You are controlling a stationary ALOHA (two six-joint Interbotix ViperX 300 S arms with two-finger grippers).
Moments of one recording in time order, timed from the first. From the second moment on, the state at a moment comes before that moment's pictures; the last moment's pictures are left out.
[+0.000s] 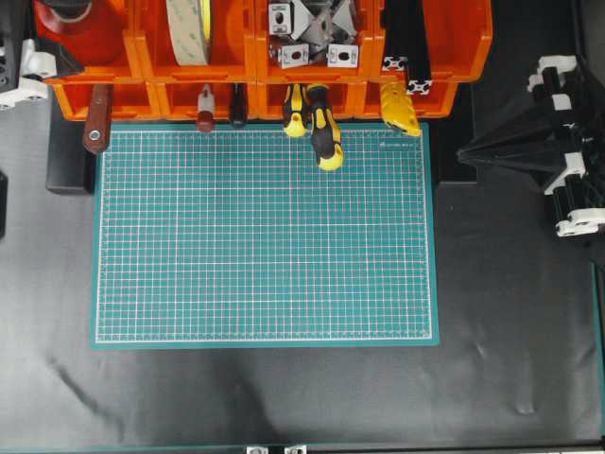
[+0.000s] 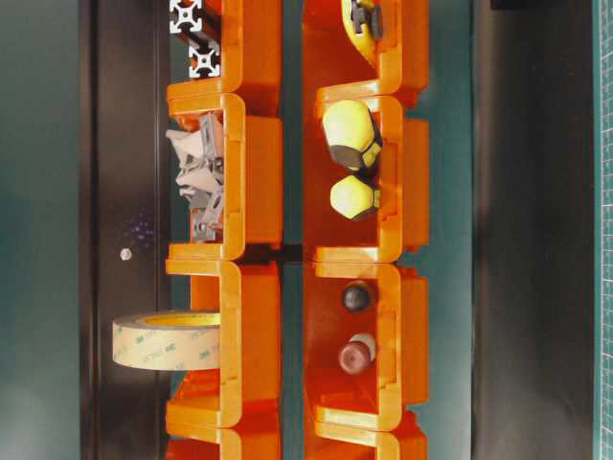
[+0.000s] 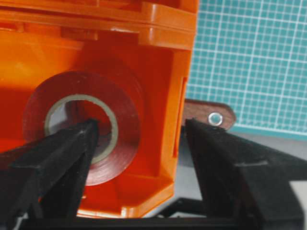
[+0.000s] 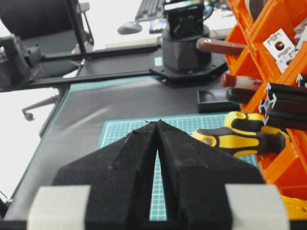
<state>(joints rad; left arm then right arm) 0.26 -0.42 0.21 0.08 1.37 0.15 0.06 -0.95 1.16 0.00 -0.13 0.12</state>
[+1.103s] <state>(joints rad) 0.11 -0.35 -0.10 0.08 1.48 0.14 0.07 -0.95 1.16 0.00 -0.13 0.12</state>
